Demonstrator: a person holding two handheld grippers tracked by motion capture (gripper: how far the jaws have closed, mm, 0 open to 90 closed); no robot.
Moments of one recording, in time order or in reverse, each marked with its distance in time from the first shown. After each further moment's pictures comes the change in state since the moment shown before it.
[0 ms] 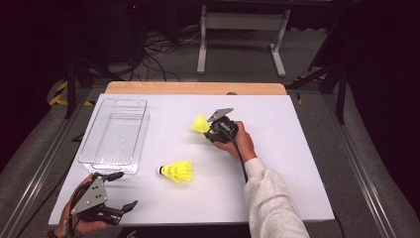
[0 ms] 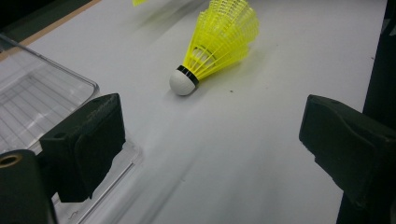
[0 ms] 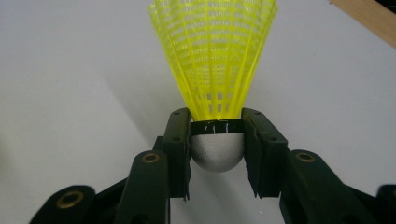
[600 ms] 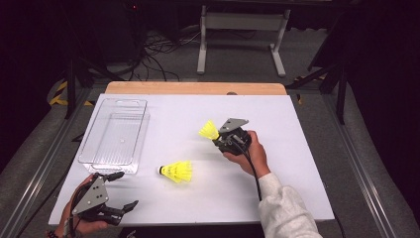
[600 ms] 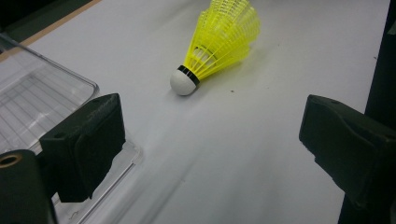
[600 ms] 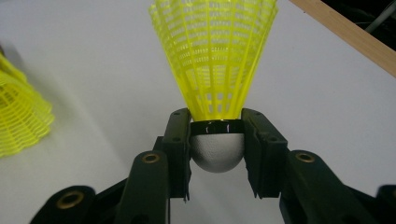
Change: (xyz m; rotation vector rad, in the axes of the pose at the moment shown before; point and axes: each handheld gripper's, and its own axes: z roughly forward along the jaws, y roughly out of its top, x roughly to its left) left arm -0.001 0.001 0.001 0.003 0.008 0.002; right arm 0.026 -0.023 -0.056 -0.054 -0.055 -0.011
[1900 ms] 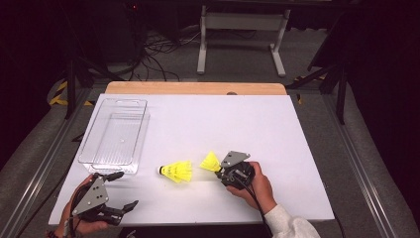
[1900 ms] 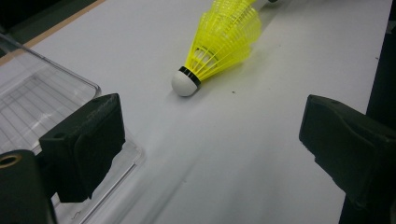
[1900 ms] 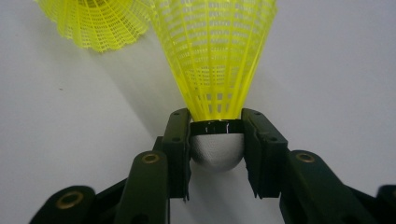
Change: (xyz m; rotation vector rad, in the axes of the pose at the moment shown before) left arm -0.001 0.001 -0.001 0.000 0.007 0.006; right arm 0.062 -0.054 -0.023 0.086 0.048 -0.012
